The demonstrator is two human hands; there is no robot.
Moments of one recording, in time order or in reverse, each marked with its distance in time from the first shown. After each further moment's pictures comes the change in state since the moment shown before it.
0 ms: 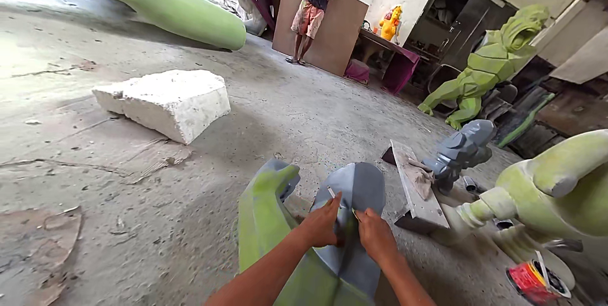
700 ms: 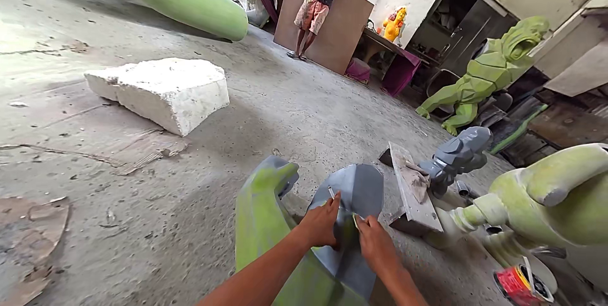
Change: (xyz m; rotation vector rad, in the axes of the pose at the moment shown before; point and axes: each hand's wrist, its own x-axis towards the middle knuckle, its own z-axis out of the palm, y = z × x) left_hand 0.005 0.007 -0.003 0.125 -0.038 -0.085; right_hand -0.017 0.012 0.008 0.003 0.040 -0.023
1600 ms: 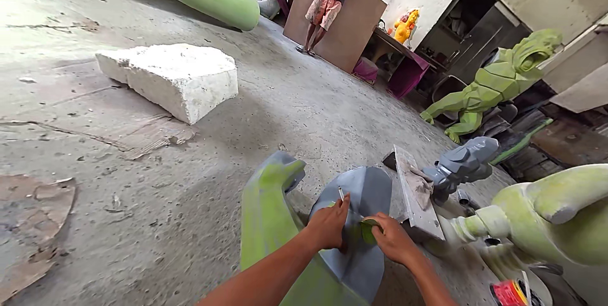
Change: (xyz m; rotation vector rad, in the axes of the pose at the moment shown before) left_hand -0.005 -0.002 -0.004 -0.018 0.025 0.007; right_hand 0.034 0.026 -0.033 0.250 -0.182 -0.160
